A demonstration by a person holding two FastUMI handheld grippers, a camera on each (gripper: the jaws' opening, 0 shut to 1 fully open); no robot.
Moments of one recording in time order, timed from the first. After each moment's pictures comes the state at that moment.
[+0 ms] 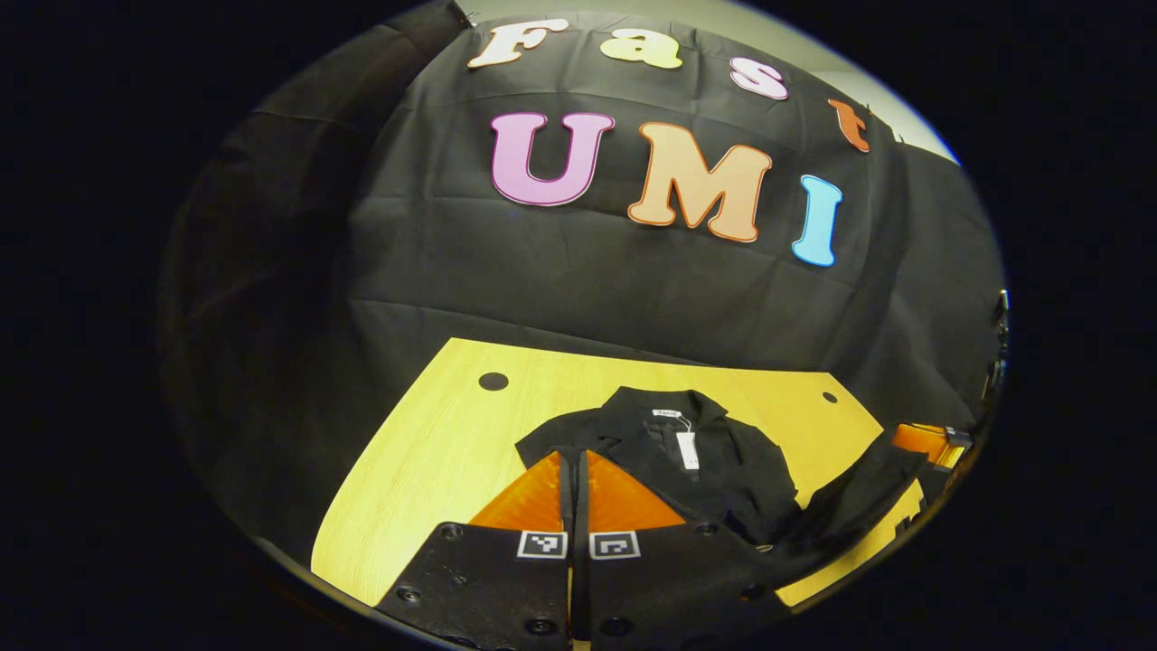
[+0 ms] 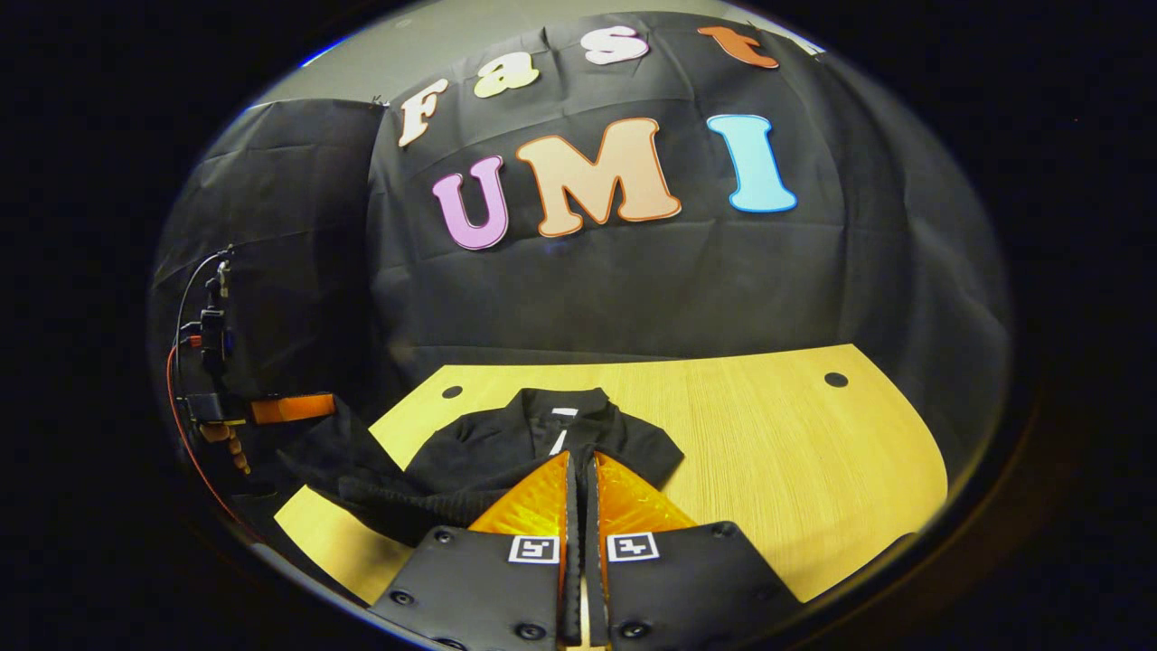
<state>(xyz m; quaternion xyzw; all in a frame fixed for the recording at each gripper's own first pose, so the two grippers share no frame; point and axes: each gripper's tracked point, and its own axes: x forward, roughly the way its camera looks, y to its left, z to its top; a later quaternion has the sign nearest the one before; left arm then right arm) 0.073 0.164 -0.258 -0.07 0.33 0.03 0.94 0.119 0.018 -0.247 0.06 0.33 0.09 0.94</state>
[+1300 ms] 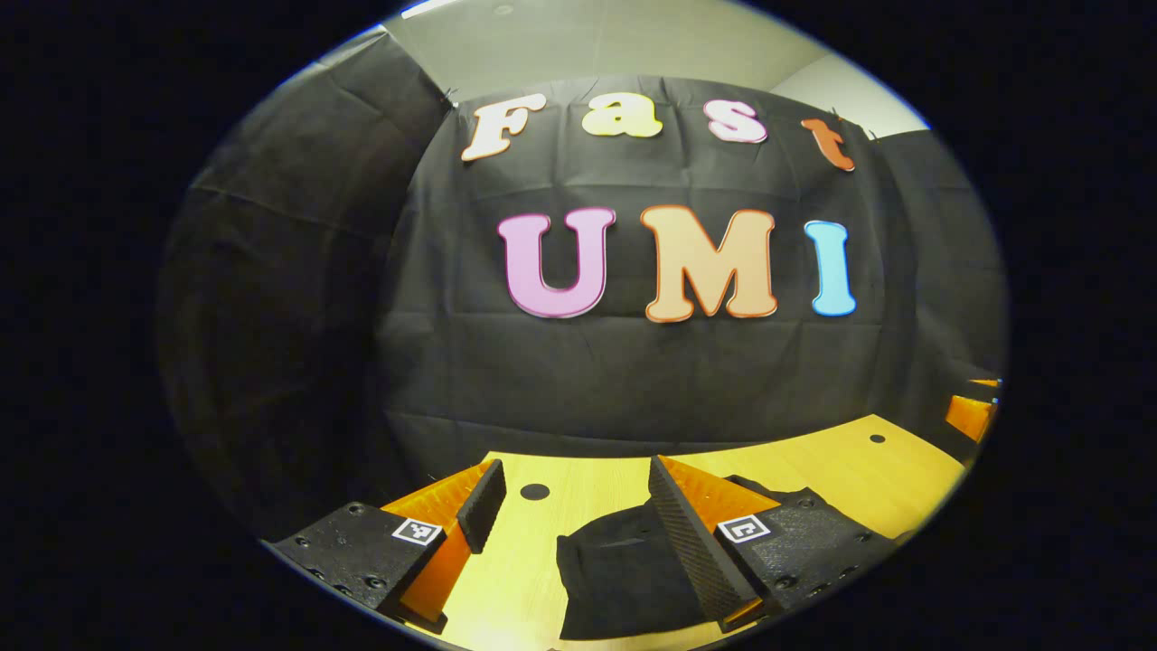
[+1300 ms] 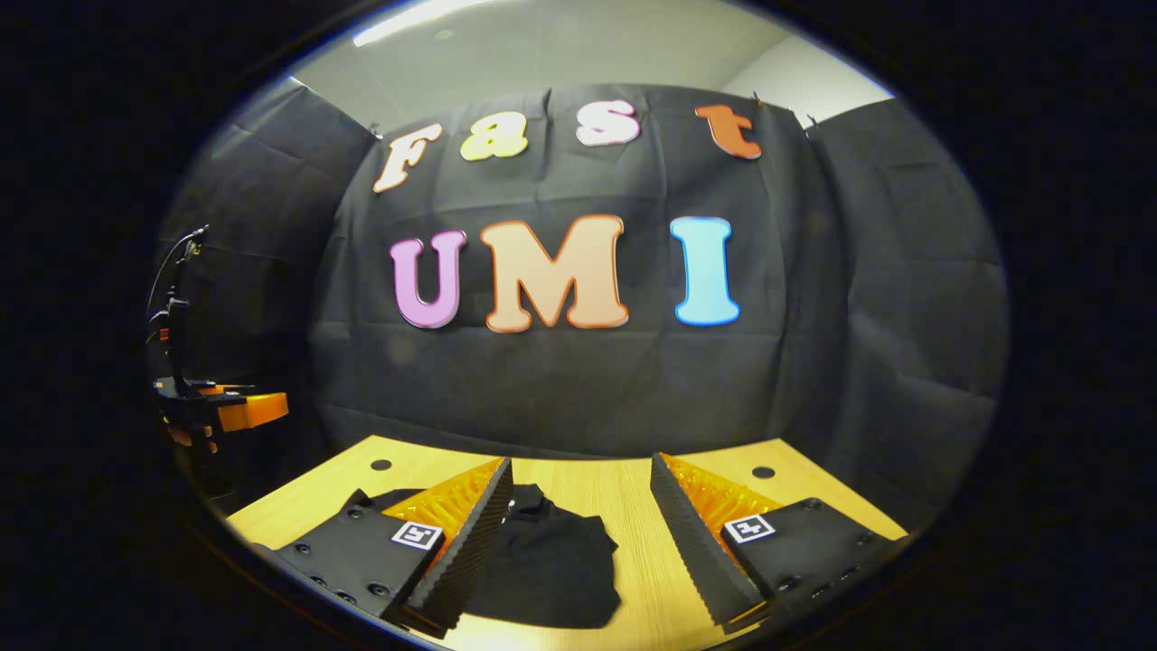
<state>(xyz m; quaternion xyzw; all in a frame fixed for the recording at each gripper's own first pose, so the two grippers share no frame) 0.110 0.178 -0.153 0.03 0.15 0.08 0.99 0.124 0.010 -0.149 0.00 0.15 0.00 0.99</state>
